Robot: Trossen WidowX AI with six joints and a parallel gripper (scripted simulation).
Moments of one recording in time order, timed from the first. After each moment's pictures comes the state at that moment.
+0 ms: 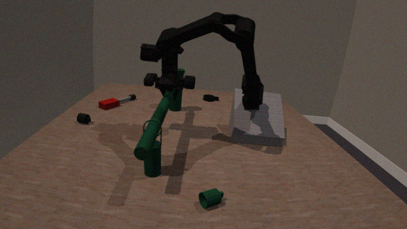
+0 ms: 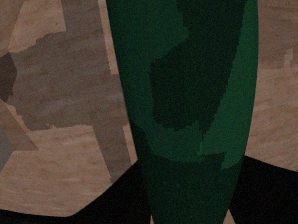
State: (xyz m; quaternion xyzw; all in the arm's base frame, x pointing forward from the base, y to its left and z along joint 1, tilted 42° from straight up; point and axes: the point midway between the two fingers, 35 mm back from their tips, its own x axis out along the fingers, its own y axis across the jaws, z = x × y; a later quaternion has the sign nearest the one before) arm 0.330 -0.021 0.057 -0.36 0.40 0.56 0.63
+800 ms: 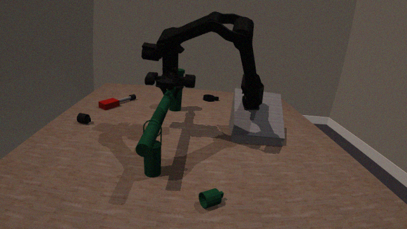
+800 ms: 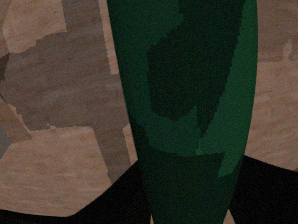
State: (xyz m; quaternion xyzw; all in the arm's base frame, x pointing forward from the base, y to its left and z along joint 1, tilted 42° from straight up) arm 0.329 -0.032 0.049 -0.36 0.39 0.56 0.63
